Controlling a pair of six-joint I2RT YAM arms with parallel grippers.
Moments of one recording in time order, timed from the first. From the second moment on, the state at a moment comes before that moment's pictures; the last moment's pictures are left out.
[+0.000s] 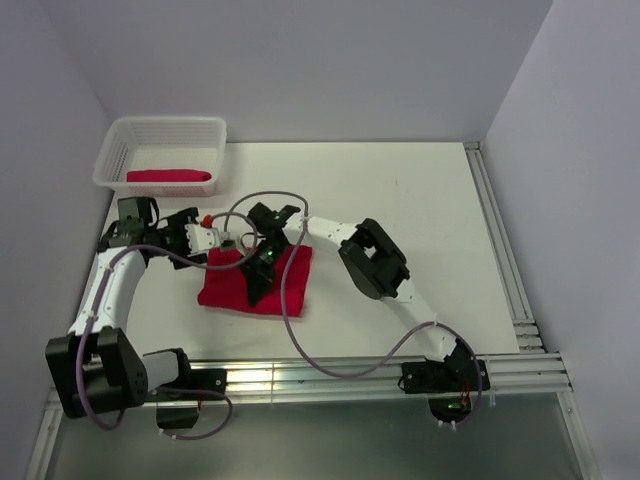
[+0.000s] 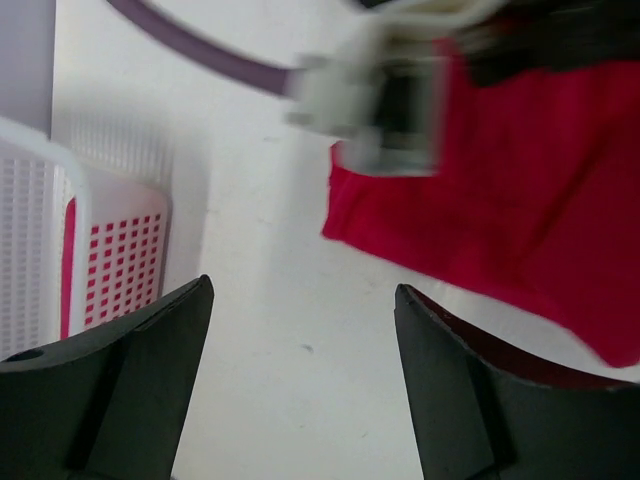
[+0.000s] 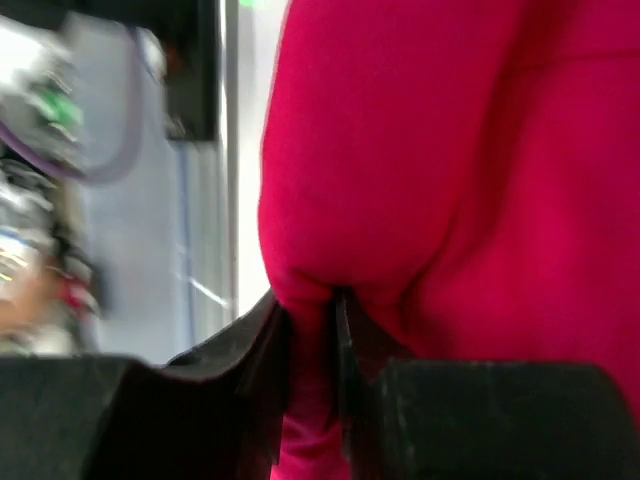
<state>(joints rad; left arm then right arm) 0.15 1.24 0.92 -0.66 0.67 1.47 0.89 2.42 1.93 -0.83 -1.01 -0.29</state>
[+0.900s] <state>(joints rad) -0.07 1.06 0.77 -0.96 0.74 1.75 0.75 2.58 2.05 -0.87 -1.22 -0.02</state>
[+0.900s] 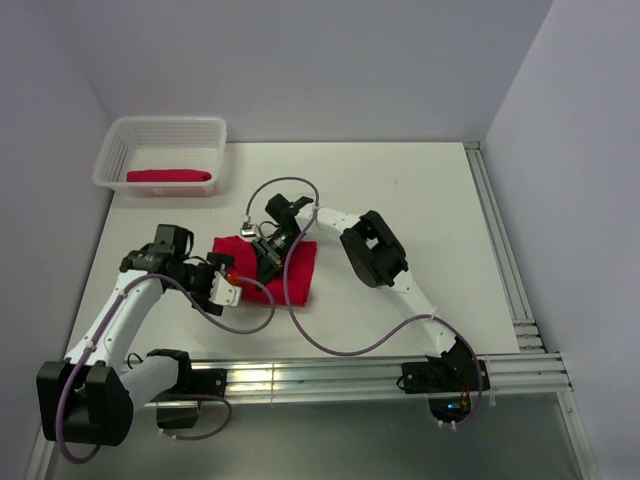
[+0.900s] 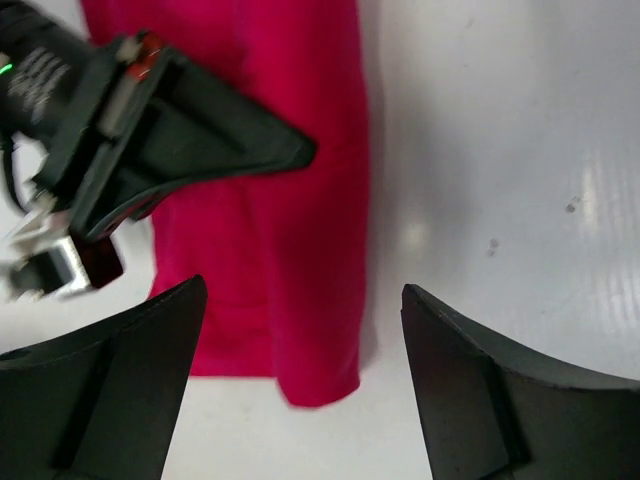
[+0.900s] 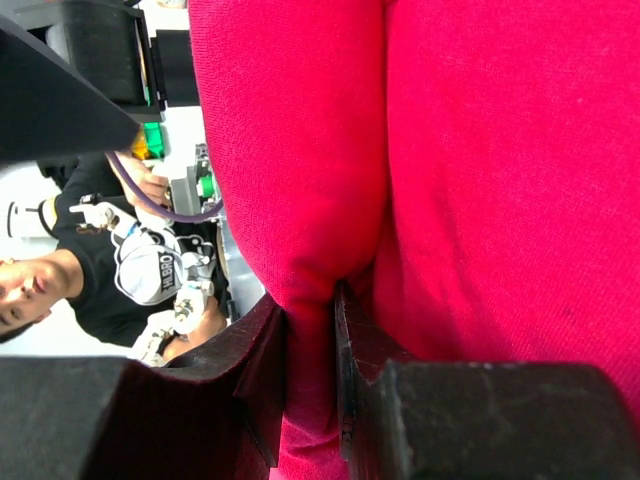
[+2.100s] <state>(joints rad) -0.36 1.02 0.47 -0.38 0.49 1.32 0.76 2.60 2.04 -0.64 -1.30 0.20</state>
